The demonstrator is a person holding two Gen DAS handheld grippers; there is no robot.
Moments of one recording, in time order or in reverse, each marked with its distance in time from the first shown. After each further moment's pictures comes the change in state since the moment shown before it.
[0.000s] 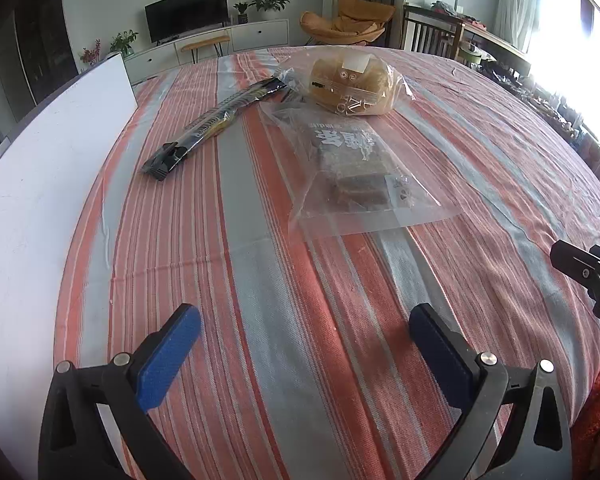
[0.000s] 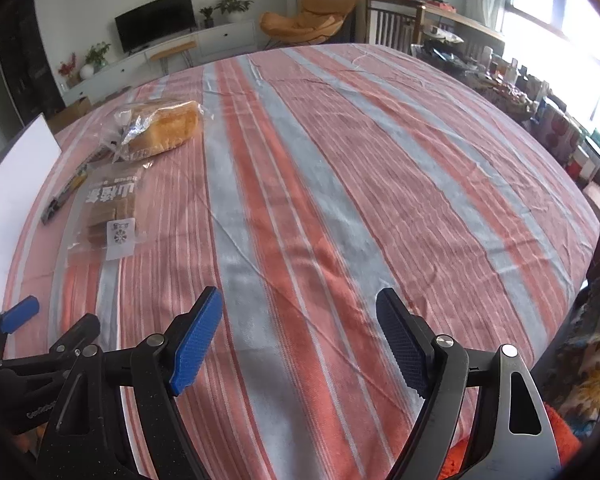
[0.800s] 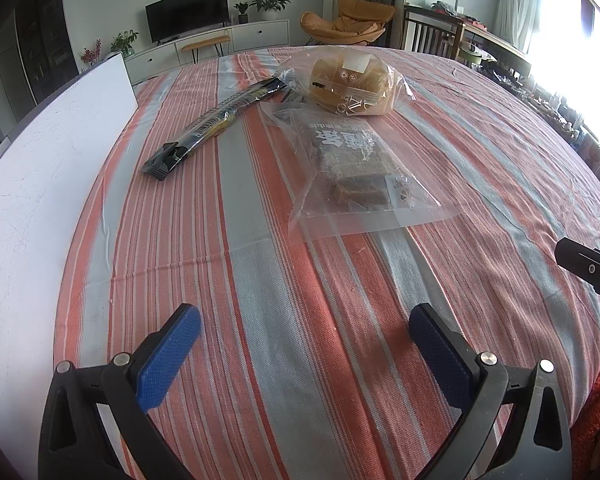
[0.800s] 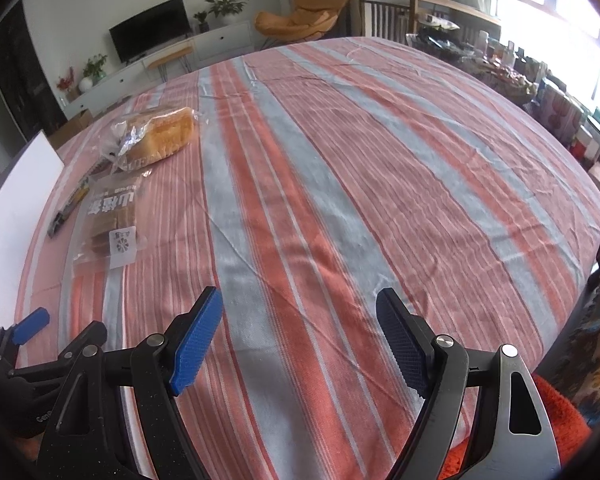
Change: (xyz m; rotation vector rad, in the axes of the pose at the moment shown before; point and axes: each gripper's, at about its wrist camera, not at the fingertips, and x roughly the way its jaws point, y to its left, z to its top) left arm 0.000 0.000 0.001 0.002 0.004 0.000; right arm -0.005 -0.014 -0.001 0.056 0.002 0.046
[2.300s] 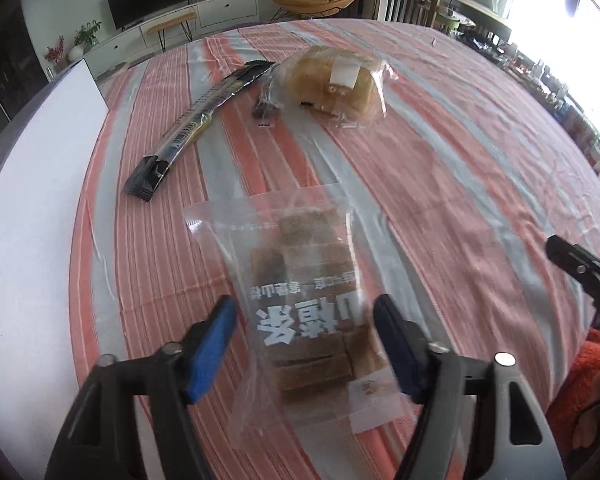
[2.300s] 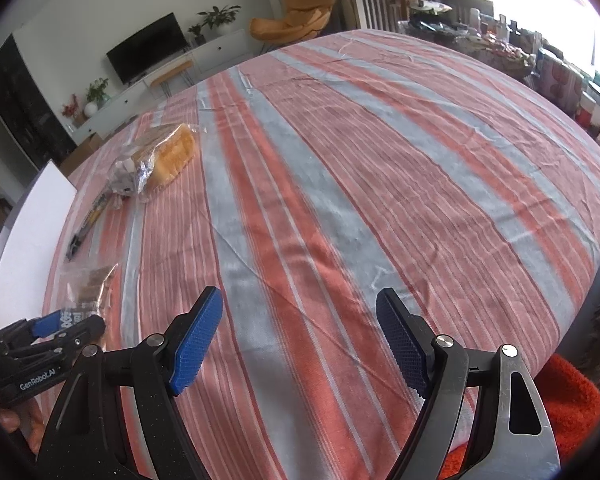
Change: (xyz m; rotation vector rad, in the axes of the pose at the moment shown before) left arm 0.001 0.003 0.035 0.087 0.142 -0.055; right arm -0.002 -0.015 -0.001 0.087 -0.001 0.078
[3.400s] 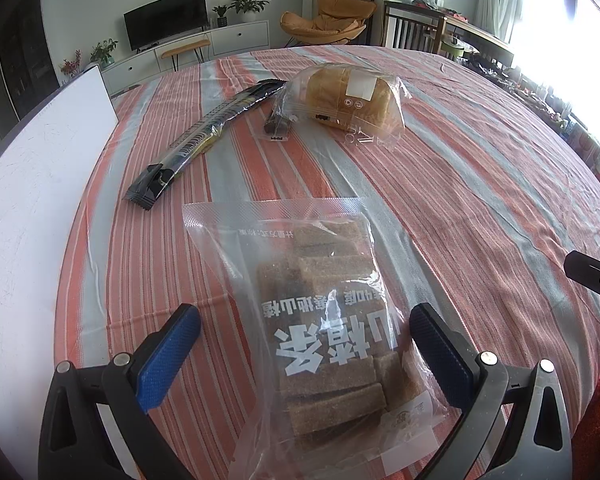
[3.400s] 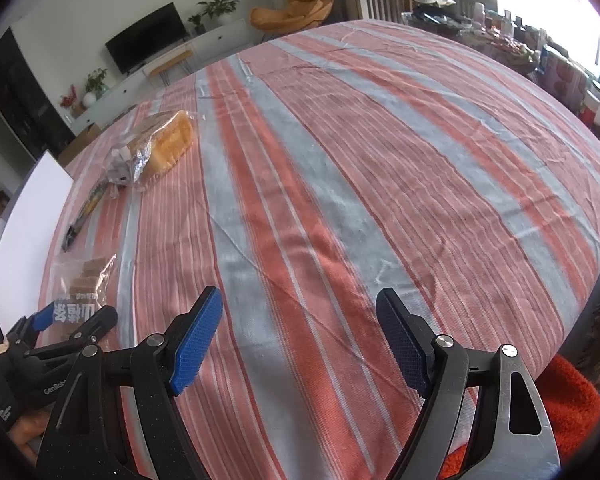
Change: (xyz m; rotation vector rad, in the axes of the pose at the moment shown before) left arm 0.015 0.008 -0.012 -0.024 -0.141 0.012; right arm 0.008 0.002 0.001 -0.005 0.039 -0.002
